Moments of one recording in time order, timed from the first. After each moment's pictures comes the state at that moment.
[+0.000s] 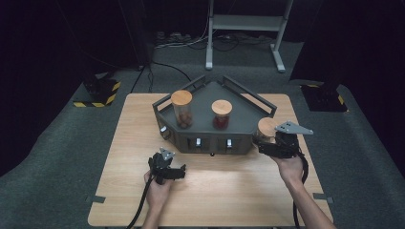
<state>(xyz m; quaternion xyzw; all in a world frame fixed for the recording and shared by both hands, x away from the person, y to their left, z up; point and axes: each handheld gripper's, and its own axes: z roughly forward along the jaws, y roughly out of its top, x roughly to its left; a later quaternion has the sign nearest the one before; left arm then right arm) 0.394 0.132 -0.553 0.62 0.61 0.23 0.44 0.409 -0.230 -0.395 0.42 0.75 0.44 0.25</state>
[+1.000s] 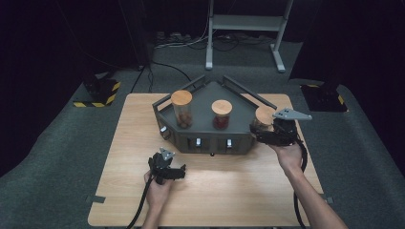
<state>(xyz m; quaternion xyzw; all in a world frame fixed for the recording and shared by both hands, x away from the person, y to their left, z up) 0.394 0.132 -0.553 0.62 0.61 0.23 0.44 0.430 -0.220 -0.366 0.42 0.75 0.45 0.24</state>
